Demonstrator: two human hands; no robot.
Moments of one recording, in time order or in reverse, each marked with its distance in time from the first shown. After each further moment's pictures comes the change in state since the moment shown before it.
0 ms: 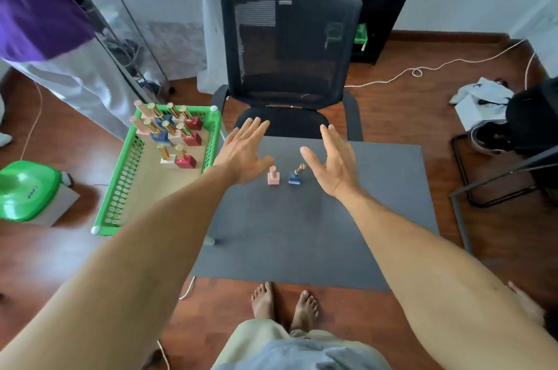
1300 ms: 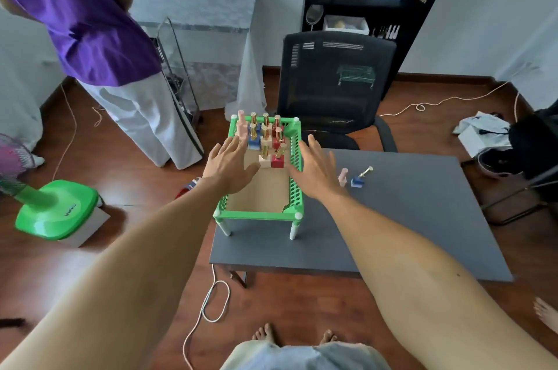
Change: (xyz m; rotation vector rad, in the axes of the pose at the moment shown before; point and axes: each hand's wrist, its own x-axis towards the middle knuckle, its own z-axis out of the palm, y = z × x) left_hand -0.134 -0.192 -0.085 0.118 0.132 -0.070; right_hand -0.058 -0.214 0.131 -0.284 -0.079 -0.133
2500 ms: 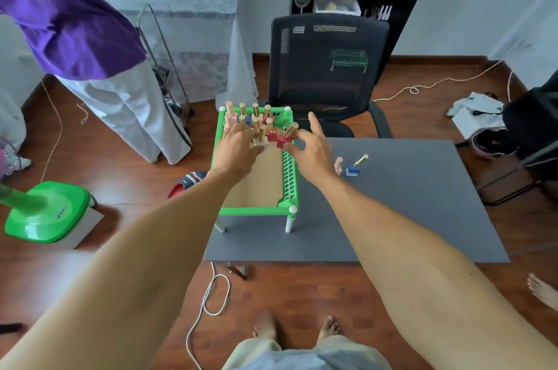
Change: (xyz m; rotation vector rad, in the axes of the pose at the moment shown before) left_hand 0.023 0.042 -0.002 -0.254 0.152 -0.027; right_hand 0.015 0.010 -0.004 0.327 0.196 0.038
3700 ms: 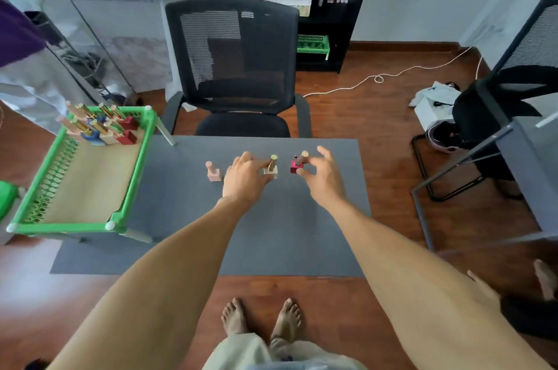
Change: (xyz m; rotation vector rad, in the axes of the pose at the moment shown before) left_hand 0.013 0.291 0.243 0.031 -0.165 -0.112; right_hand -0.017 0.304 -0.231 -0.013 -0.122 0.178
